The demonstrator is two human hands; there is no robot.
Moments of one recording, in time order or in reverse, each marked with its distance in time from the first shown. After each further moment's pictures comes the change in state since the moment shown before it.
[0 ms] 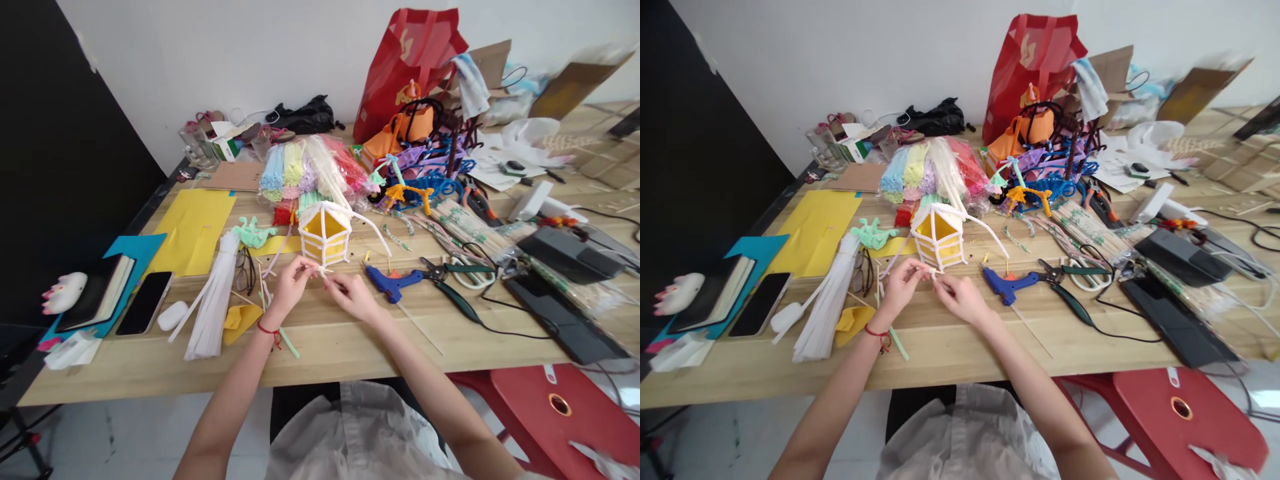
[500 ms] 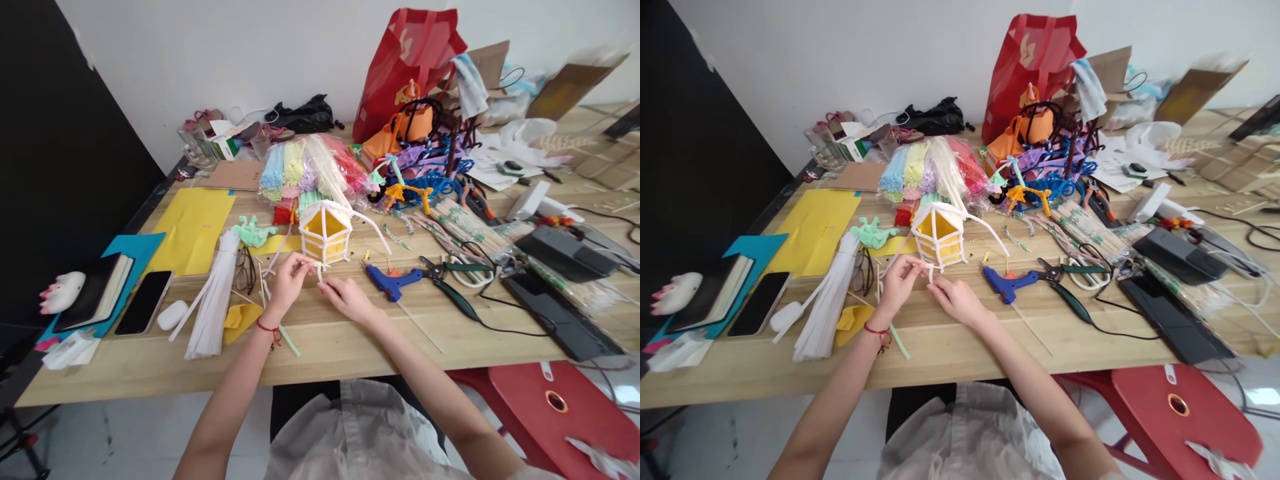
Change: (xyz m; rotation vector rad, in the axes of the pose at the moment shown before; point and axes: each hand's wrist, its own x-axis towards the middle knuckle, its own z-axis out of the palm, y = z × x) left_hand 0.001 -0.002 -0.001 -0.018 0.051 -0.001; right_hand -0.002 -0.002 0.009 -0.060 -0.033 -0.024
